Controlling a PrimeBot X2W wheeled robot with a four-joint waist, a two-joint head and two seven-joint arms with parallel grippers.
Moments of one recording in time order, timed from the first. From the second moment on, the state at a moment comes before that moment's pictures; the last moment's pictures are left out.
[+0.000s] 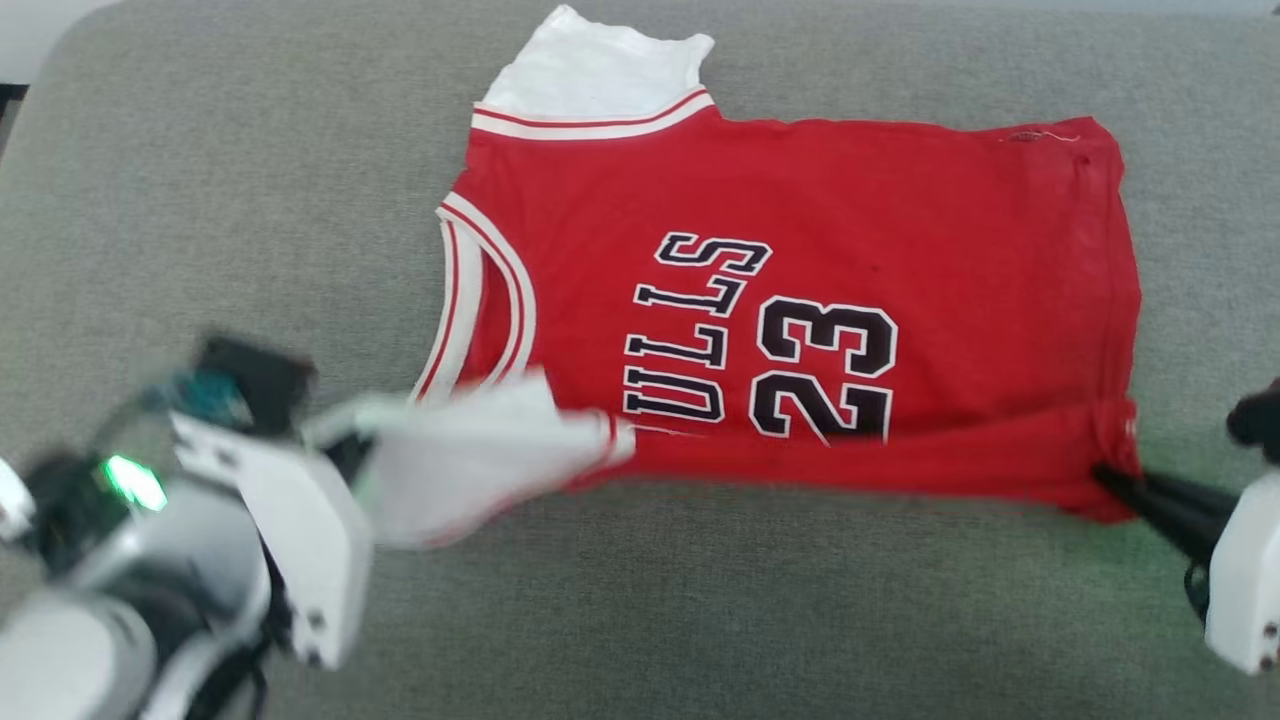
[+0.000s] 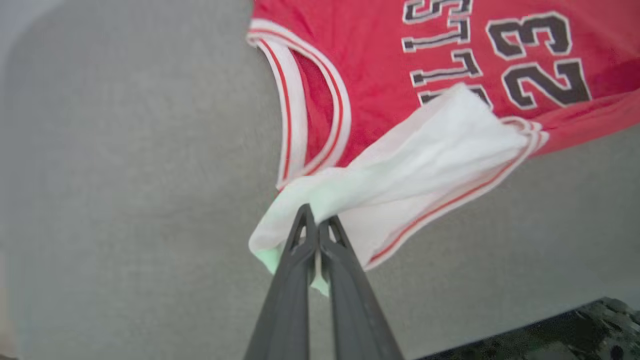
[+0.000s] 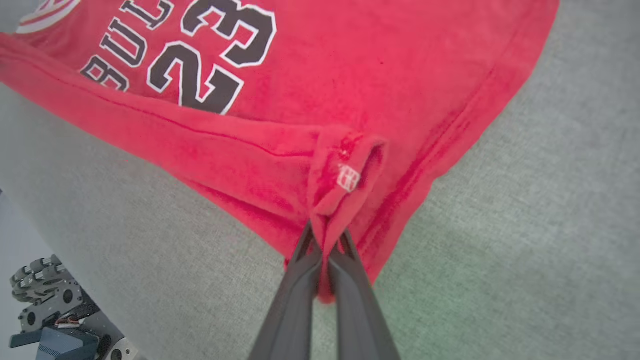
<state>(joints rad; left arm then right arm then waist) -0.39 0.94 -0.67 -0.52 -0.80 0.50 0.70 -0.12 -0.84 0.28 -0.14 0.89 0.13 0.50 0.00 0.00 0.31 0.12</state>
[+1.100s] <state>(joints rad) -1.04 0.49 -0.76 0.61 -0.82 0.02 0.72 -0.71 -0.58 0.45 0.35 0.75 0.13 0.56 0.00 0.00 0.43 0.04</state>
